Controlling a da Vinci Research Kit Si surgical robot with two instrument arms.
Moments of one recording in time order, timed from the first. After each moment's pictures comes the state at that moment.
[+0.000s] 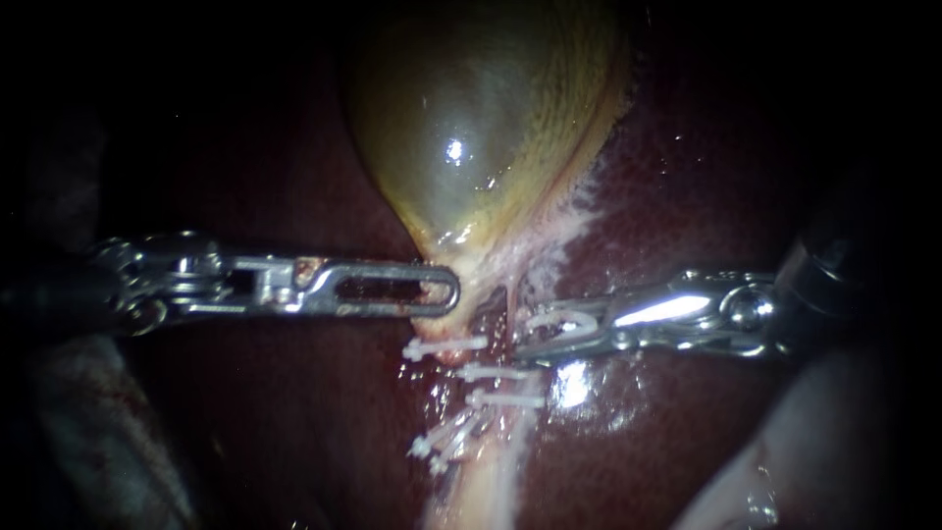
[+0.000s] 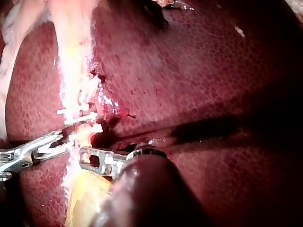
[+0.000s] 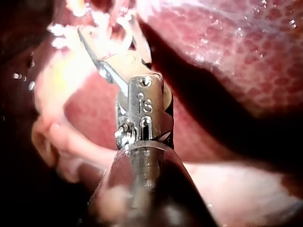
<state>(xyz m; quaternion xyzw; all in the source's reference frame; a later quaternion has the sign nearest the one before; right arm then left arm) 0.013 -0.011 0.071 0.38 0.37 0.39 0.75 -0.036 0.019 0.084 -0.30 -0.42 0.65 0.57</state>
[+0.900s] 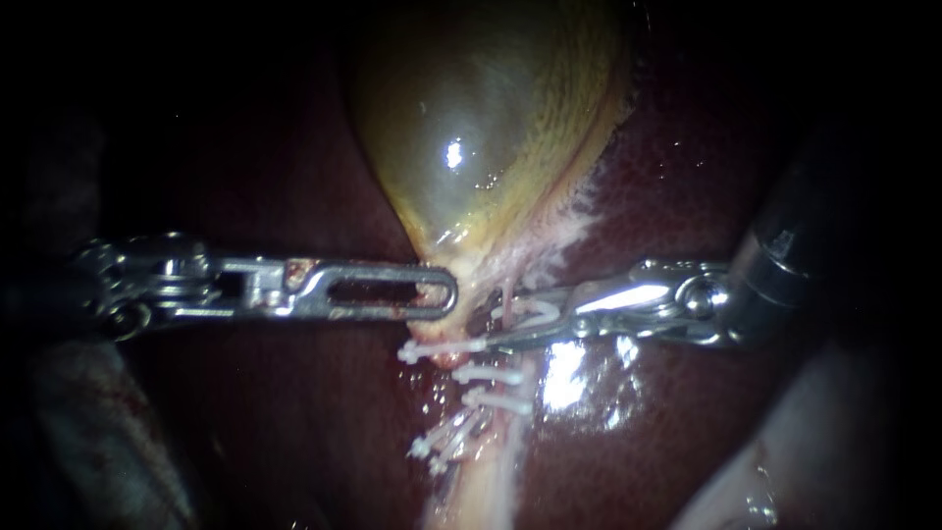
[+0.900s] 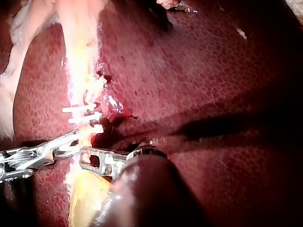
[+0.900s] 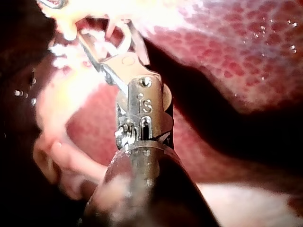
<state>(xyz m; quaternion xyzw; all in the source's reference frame) 0.015 -0.011 0.073 0.38 0.37 0.40 0.75 -0.036 0.018 0.082 -0.29 -0.42 0.64 0.57</state>
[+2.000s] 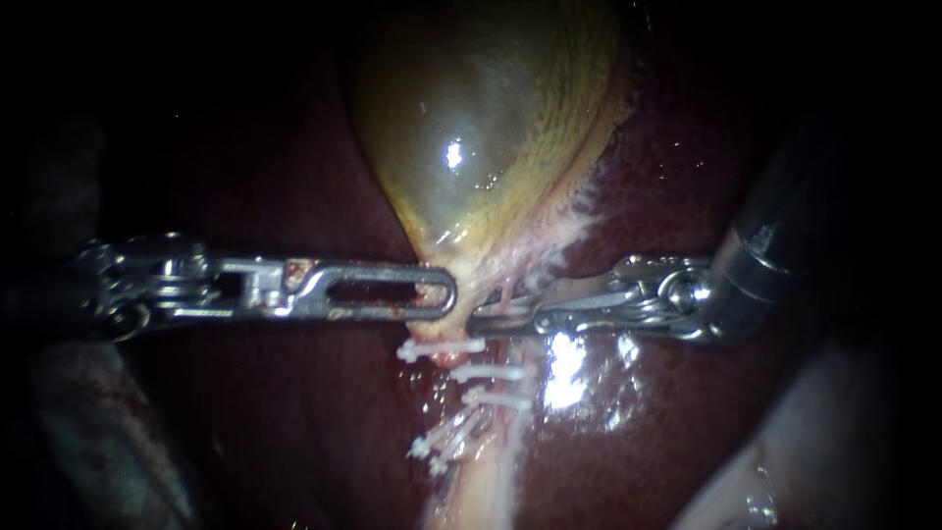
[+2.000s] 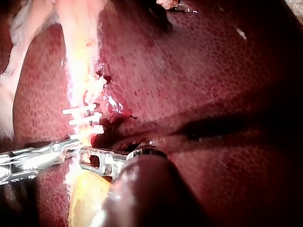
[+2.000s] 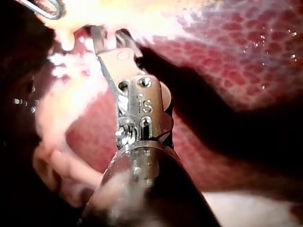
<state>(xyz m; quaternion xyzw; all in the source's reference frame) 0.016 -0.010 0.074 0.38 0.37 0.40 0.75 -0.036 0.018 0.082 -0.29 -0.42 0.64 0.57</state>
